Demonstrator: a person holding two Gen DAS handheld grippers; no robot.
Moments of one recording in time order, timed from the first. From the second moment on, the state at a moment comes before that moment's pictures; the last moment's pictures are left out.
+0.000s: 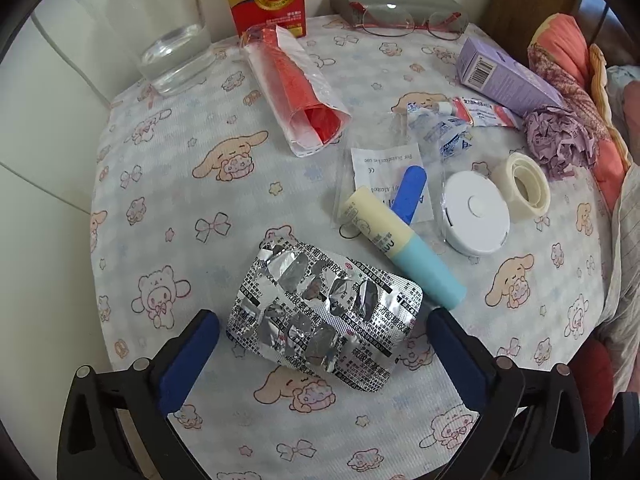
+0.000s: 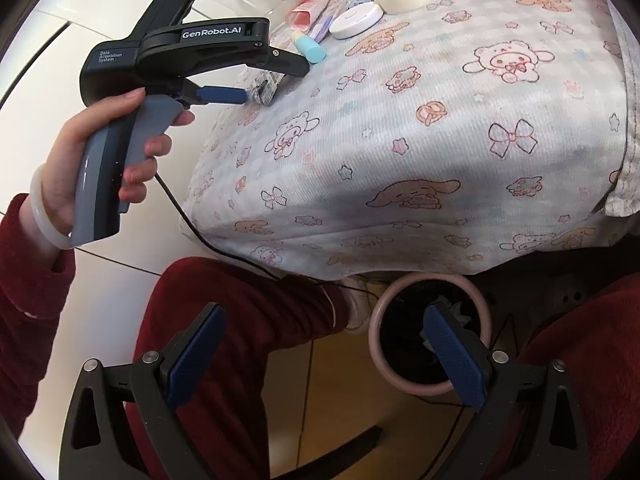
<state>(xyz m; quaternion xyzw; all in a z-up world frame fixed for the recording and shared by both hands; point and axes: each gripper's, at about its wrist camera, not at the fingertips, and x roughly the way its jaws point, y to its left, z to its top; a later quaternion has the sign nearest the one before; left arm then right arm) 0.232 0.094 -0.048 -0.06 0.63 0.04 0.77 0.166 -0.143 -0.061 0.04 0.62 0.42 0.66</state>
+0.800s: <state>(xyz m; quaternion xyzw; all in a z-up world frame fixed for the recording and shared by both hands) 0.236 0.101 -0.053 -0.03 0.61 0.00 0.79 0.231 -0.146 0.032 0.09 0.56 0.42 0.71</state>
